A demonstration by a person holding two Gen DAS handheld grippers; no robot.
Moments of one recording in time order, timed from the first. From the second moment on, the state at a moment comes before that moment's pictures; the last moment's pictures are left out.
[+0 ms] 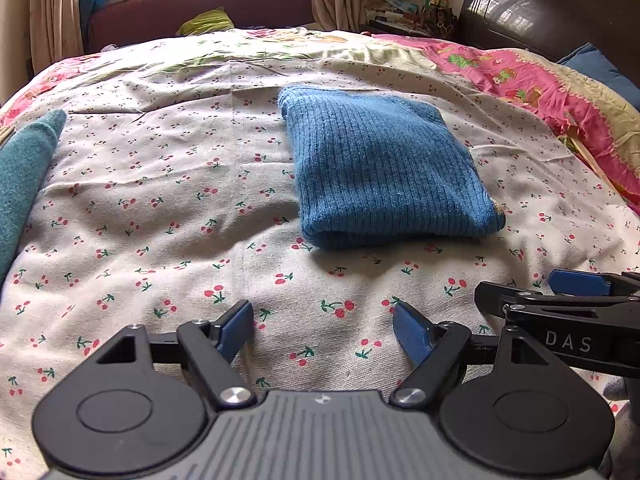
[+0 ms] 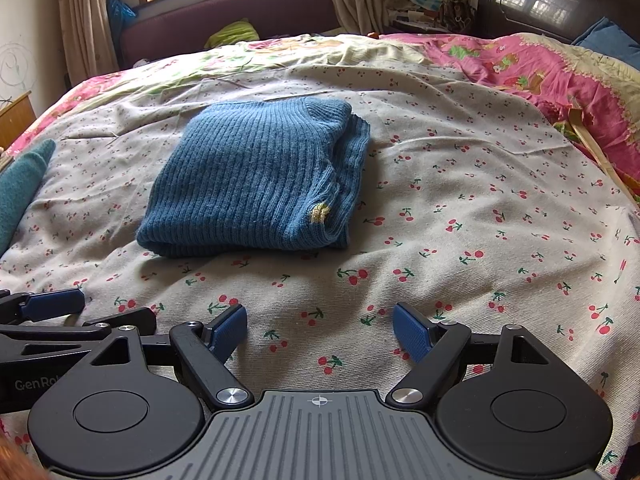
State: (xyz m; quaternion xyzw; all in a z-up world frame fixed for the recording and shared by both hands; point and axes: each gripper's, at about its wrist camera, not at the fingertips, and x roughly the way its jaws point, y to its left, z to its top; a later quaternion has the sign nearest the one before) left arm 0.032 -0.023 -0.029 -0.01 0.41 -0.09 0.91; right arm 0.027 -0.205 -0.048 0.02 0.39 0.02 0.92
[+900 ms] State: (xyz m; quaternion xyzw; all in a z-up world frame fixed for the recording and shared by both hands) left arm 0.033 -0.021 -0.030 -0.02 0.41 -0.09 0.91; right arm 0.028 -0.208 -0.047 0.01 0.39 0.02 0.92
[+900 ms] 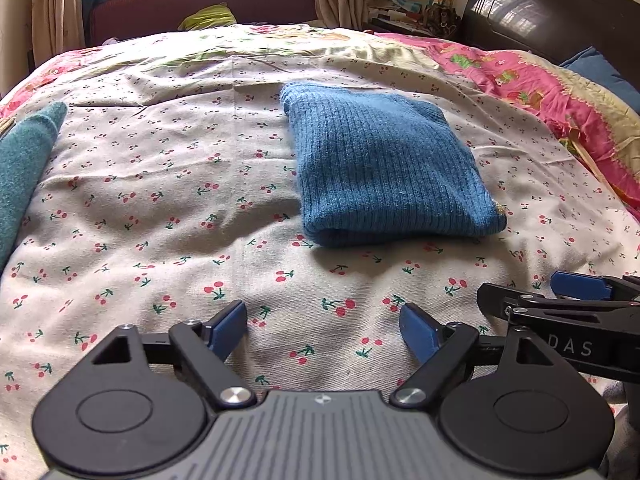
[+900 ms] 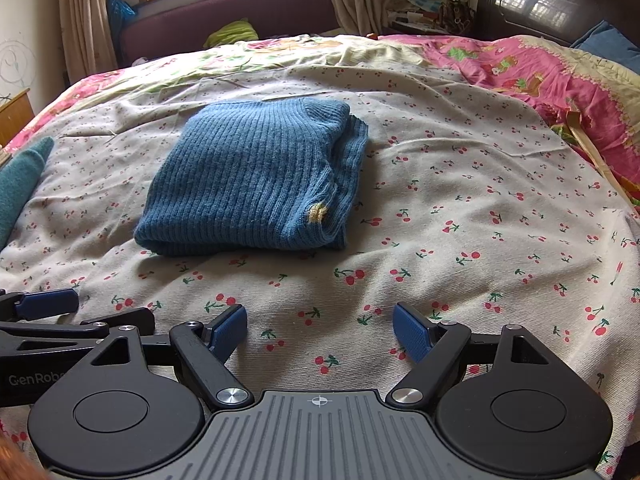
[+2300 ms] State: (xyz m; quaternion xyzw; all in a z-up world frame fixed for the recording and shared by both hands) left arm 0.040 -0.026 -0.029 -0.03 0.44 -0.06 0.89; right arm 0.025 -0.208 -0.044 0.00 0.40 0.00 0.92
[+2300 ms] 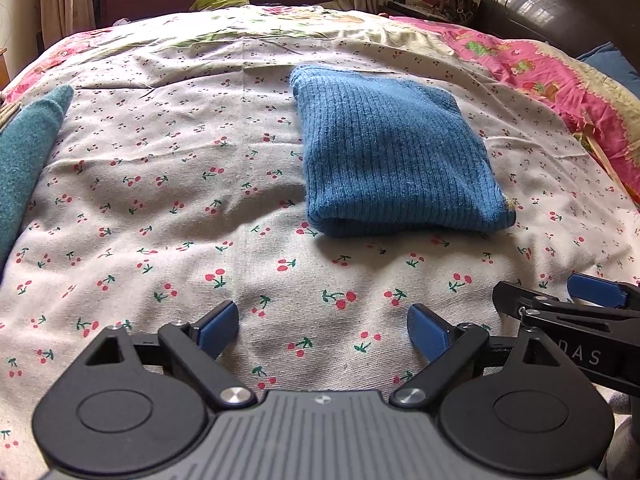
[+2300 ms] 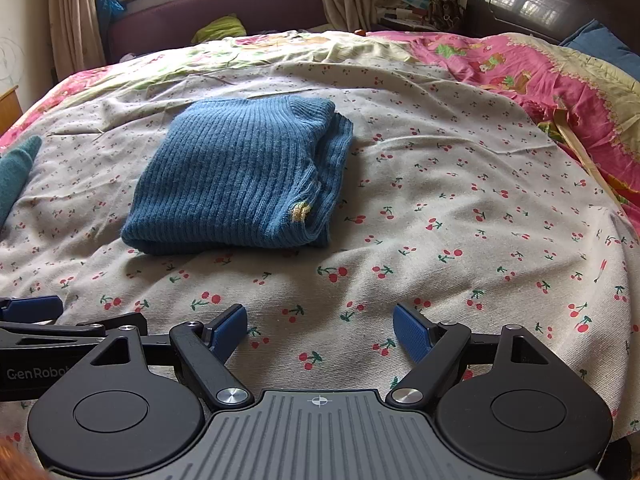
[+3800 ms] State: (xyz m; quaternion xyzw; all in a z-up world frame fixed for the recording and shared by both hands) left arm 0.043 -0.029 -0.028 -0.02 0.45 -0.05 0.89; right arm 0.024 -0.210 -0.044 0.00 0.40 0.00 0.92
